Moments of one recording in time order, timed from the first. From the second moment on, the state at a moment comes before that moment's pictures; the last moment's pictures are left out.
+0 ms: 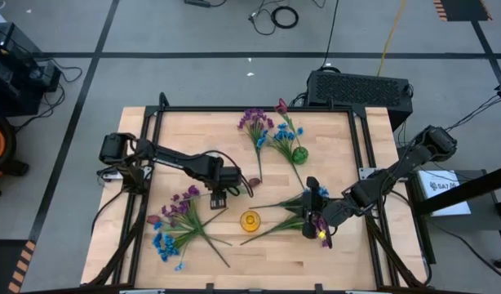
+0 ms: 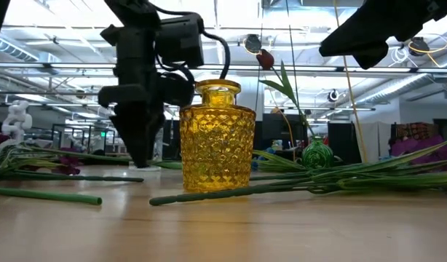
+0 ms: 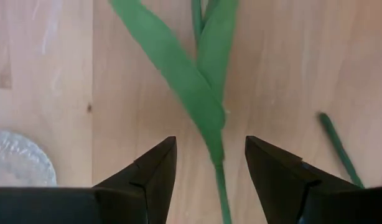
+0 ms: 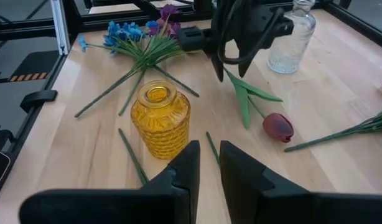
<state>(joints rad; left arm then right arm) -0.02 1.75 1.05 -0.70 0.02 -0.14 0.56 1.26 0.66 0.04 0.60 0.46</state>
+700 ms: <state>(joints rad) 0.01 1.59 1.17 -0.69 0.02 0.01 0.56 1.26 0.66 0.29 0.63 0.23</state>
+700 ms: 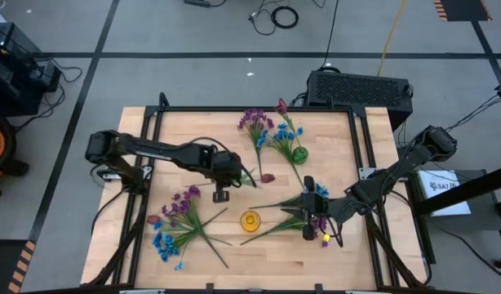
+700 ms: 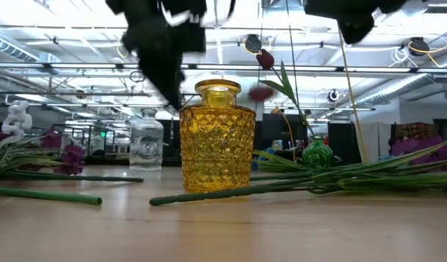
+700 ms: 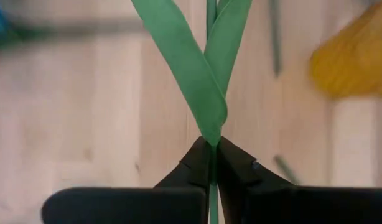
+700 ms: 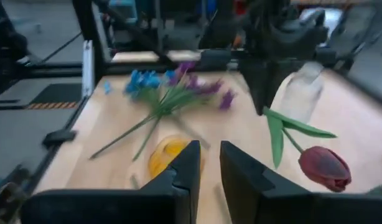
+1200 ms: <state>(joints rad) 0.00 1.31 1.23 -0.30 -0.09 0.15 0.40 1.23 0.66 0.53 0.68 0.06</state>
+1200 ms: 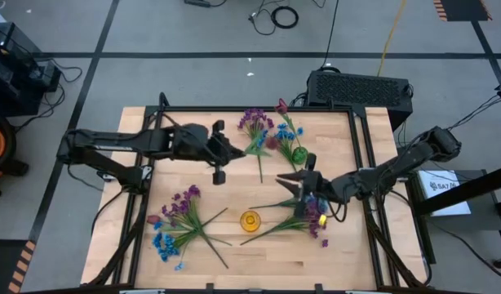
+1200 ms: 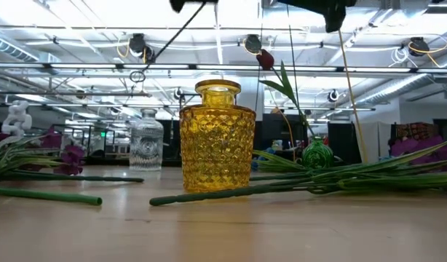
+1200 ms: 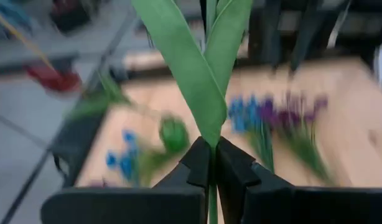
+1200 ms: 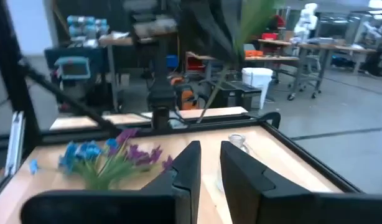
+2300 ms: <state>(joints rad) -0.09 1.55 1.23 0.12 0.10 0.20 0.34 1.26 0.66 0.82 0.41 -0.04</state>
